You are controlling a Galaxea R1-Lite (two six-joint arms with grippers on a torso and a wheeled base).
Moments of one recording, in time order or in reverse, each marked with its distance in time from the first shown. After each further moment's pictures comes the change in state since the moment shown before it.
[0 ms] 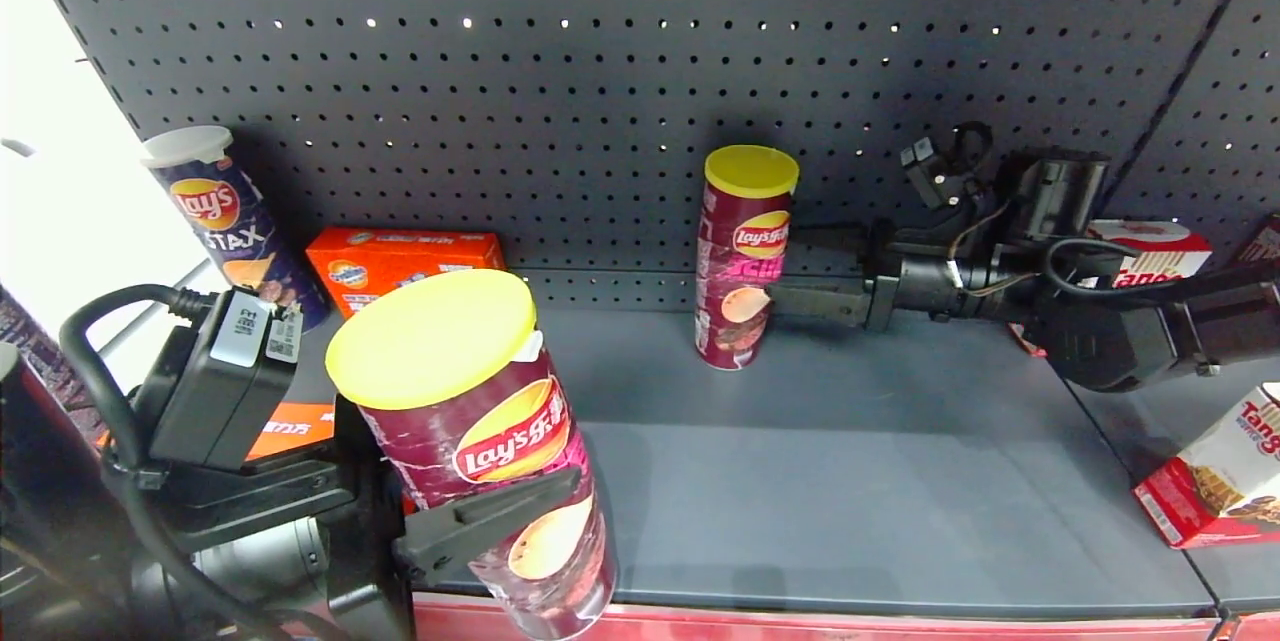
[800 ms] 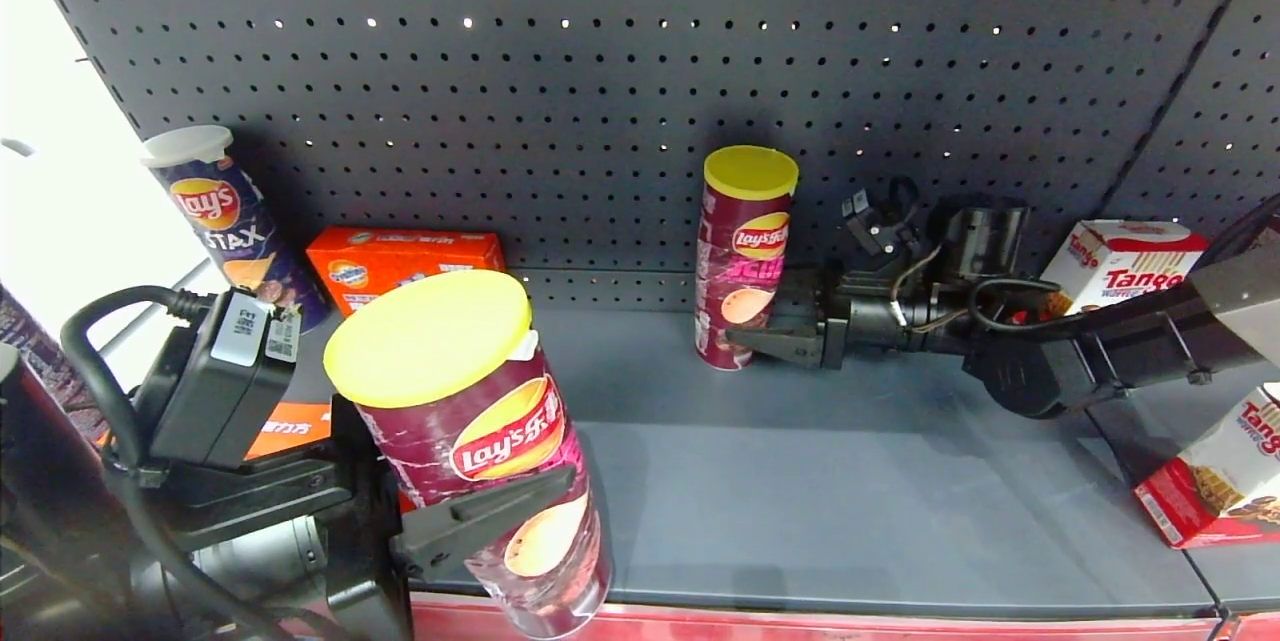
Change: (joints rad) left arm 0.010 0.000 0.003 0.000 0.003 0.000; right arm 0.055 0.102 -0.001 -0.036 0.001 -0.012
